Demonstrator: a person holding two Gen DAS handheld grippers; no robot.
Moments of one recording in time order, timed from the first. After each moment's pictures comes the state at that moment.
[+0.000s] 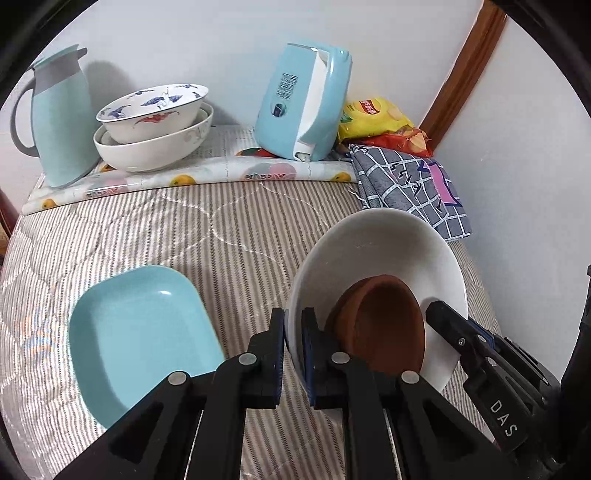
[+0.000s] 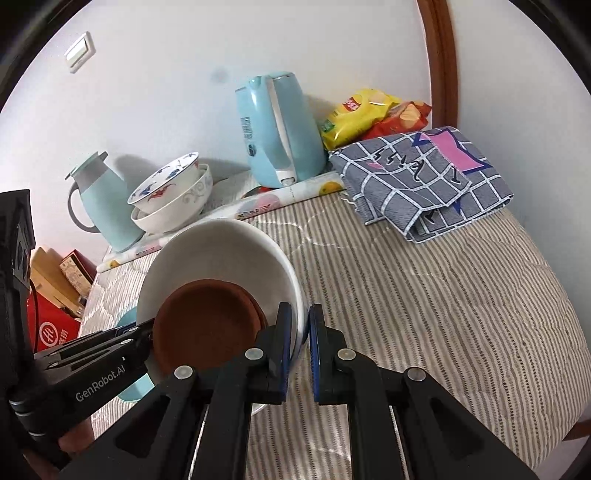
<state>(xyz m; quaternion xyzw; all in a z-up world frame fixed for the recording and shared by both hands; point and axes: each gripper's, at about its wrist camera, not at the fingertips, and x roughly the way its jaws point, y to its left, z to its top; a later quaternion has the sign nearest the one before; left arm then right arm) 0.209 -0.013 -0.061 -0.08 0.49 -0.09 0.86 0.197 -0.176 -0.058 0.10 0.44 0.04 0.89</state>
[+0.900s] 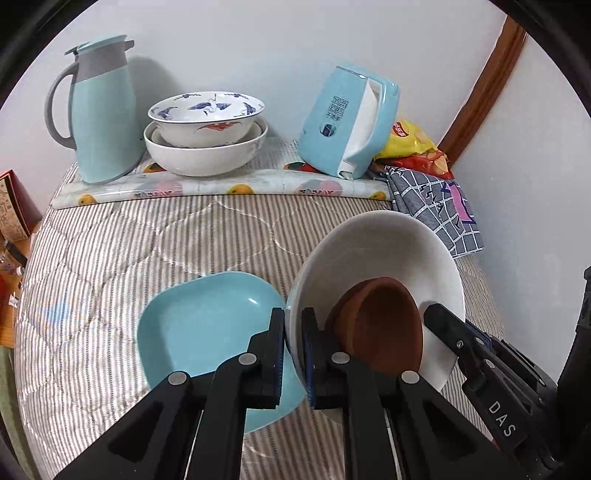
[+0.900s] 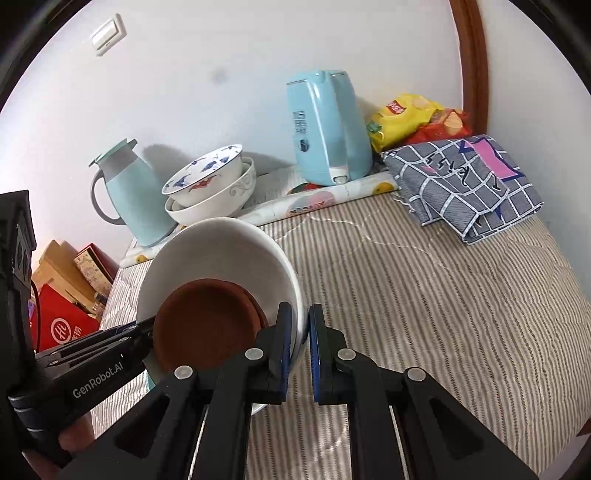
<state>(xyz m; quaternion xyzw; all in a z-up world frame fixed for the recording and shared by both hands) 0.202 0.061 -0.052 -0.10 0.48 -0.08 0.87 0.196 -0.108 -0.050 0.10 0.43 0.06 0.90</state>
